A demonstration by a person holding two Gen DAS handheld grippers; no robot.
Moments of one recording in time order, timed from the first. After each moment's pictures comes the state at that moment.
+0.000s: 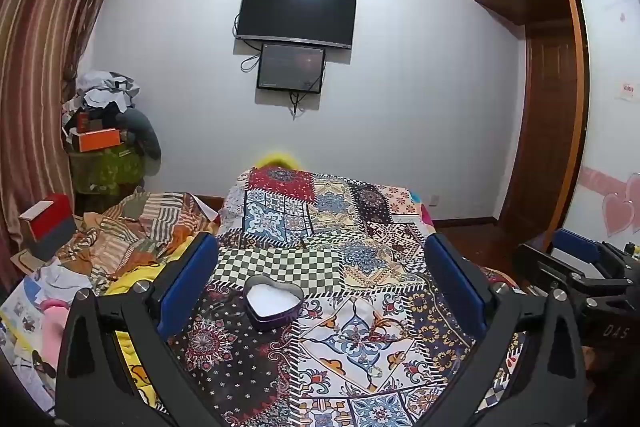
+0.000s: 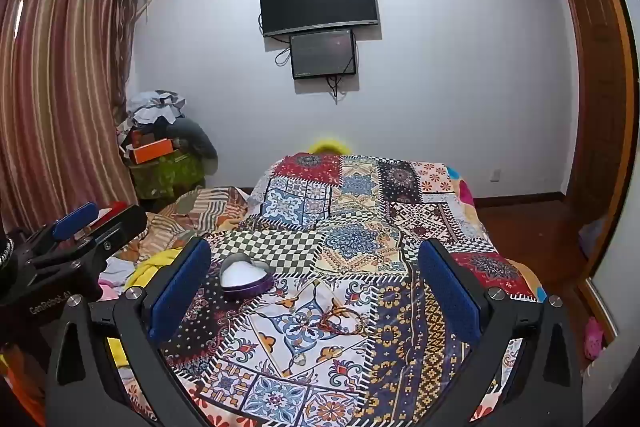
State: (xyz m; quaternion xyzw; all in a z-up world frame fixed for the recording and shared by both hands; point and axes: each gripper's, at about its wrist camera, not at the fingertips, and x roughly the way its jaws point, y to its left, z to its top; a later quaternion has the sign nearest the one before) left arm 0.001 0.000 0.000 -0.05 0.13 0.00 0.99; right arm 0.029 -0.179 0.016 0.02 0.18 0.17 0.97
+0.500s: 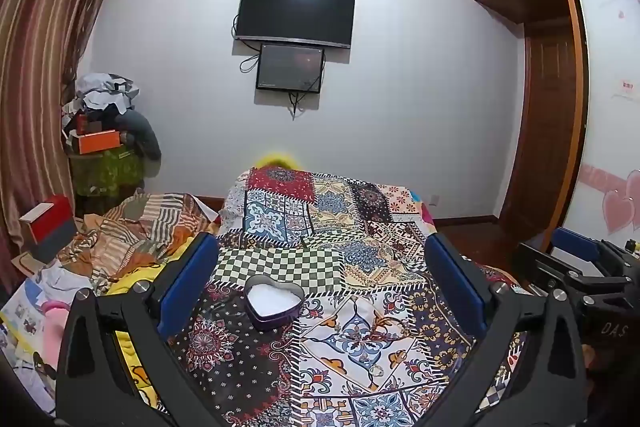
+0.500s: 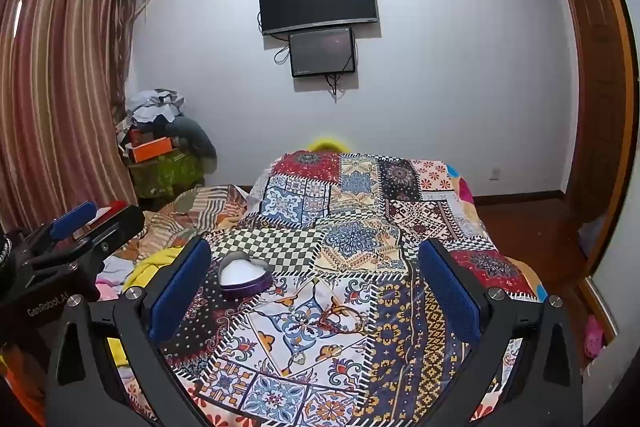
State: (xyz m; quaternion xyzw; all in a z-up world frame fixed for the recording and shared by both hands) left arm 0.003 0.005 -0.005 -0.06 0.13 0.00 0.99; right arm 0.031 -0.179 0.015 0.02 0.18 0.17 0.97
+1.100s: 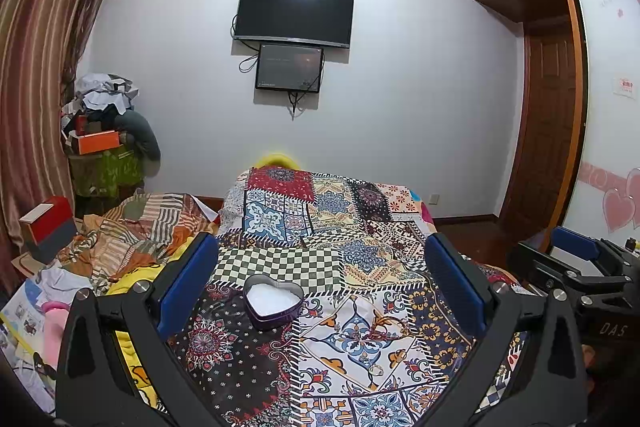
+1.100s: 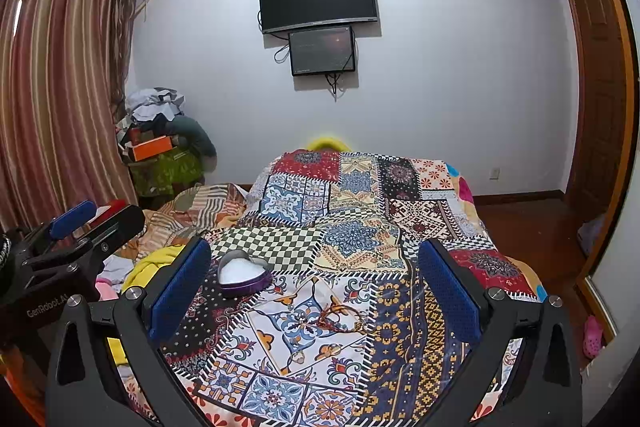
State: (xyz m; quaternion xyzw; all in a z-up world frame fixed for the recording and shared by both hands) left arm -0.002 0.001 -0.002 -0.05 0.13 0.00 0.99; right arm 0.031 -0.179 0.015 0.02 0.19 0.17 0.97
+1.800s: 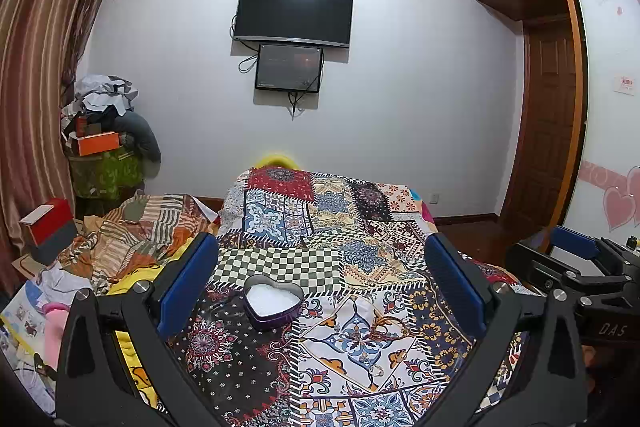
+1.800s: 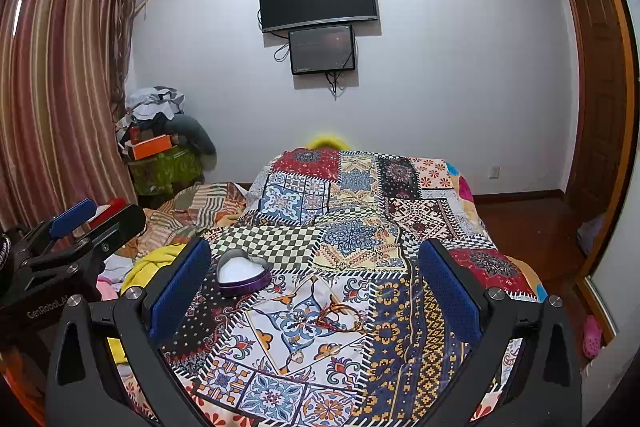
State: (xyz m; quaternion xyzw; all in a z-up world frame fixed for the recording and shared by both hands) left arm -0.003 -0.003 0.001 -0.05 0.13 0.00 0.99; right arm 0.033 -0.179 0.012 0.01 0.19 0.17 0.97
